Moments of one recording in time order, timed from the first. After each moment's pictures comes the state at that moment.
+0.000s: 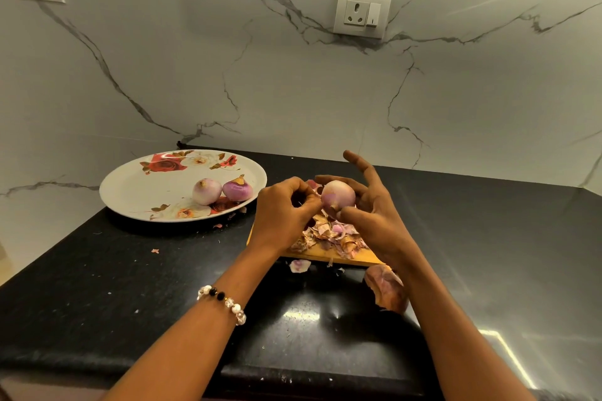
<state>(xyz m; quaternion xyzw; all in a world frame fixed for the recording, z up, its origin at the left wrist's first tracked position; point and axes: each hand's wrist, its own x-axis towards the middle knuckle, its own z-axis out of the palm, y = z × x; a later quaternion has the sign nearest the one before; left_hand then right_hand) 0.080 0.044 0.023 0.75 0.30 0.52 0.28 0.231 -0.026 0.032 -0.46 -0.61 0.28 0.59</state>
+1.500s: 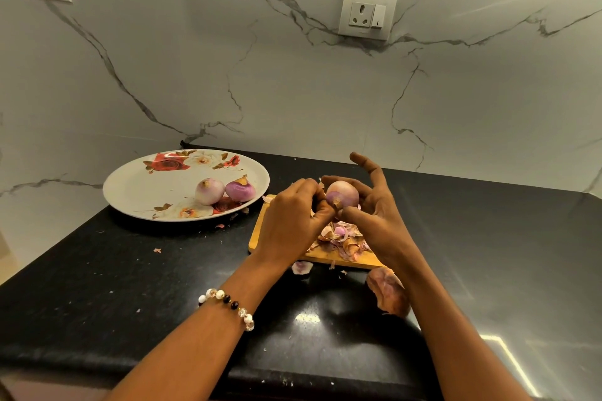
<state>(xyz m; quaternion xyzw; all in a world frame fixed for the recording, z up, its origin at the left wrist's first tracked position) 0.088 0.042 0.015 0.81 0.26 0.52 0.11 0.227 -0.022 0.030 -0.47 -0.60 0.23 0.60</state>
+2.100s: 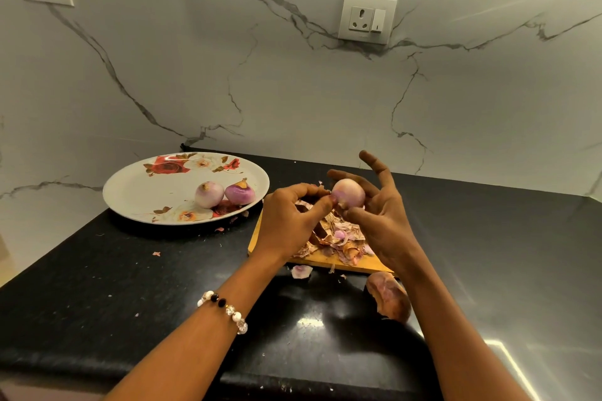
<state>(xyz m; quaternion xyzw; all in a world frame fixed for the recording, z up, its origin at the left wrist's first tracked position) 0.083 0.037 0.025 0.73 0.28 0.52 0.36 0.235 -0.025 0.034 -0.45 -0.57 0.26 0.63</state>
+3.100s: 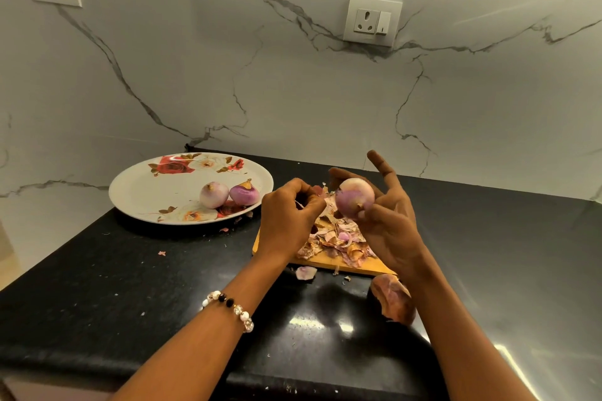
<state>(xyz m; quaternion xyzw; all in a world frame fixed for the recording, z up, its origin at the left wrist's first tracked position) 0.082 0.041 0.025 0.71 0.33 0.55 0.29 0.231 -0.028 0.038 -0.32 -0.53 0.39 0.68</state>
